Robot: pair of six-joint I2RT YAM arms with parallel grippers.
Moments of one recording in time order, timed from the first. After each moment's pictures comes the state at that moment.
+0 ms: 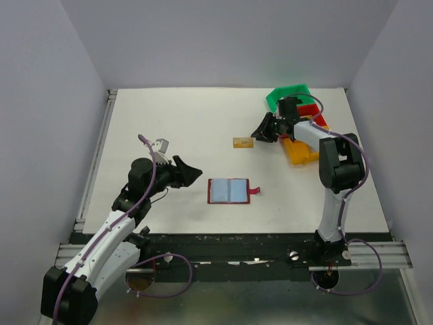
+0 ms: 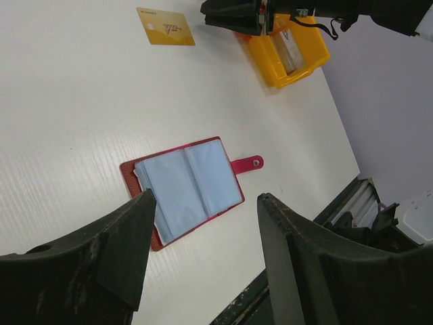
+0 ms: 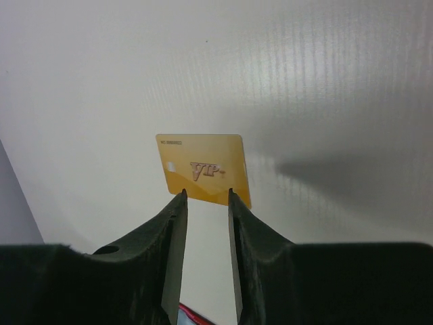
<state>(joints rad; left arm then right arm) -0.36 0.78 0.43 0.07 0.39 -0.66 0.22 2.05 1.41 -0.19 -0.37 0.67</state>
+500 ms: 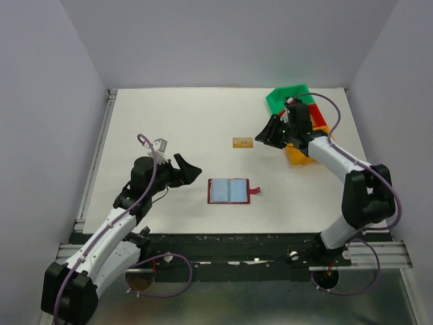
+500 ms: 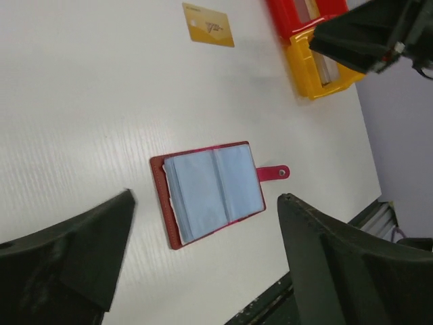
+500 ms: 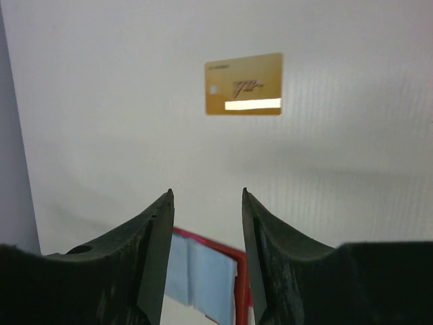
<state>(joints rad) -0.36 0.79 0.44 0.05 0.31 -0.68 0.24 1.68 1.15 -0.21 -0.28 0.61</state>
